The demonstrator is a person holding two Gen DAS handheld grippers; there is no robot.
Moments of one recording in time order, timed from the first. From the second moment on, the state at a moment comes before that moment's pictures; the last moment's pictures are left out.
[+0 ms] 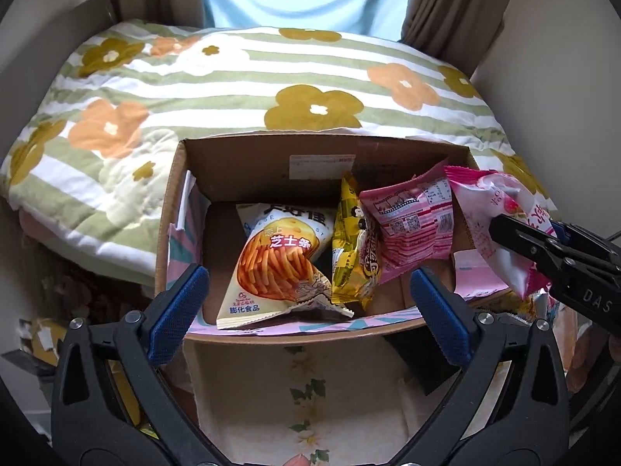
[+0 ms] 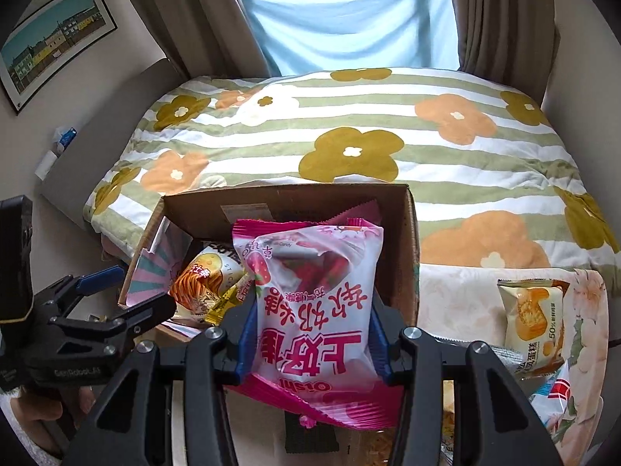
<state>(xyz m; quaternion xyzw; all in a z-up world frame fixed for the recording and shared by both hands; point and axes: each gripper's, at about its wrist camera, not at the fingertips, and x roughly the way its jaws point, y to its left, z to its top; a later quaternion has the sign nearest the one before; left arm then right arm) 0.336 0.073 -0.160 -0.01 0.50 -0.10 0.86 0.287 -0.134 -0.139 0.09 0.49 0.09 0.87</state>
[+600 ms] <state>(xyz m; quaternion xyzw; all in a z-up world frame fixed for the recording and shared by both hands) 0.307 0.079 -0.155 -0.01 0.50 -0.10 0.86 0.263 -0.134 -0.145 0.06 0.47 0.08 0.88</state>
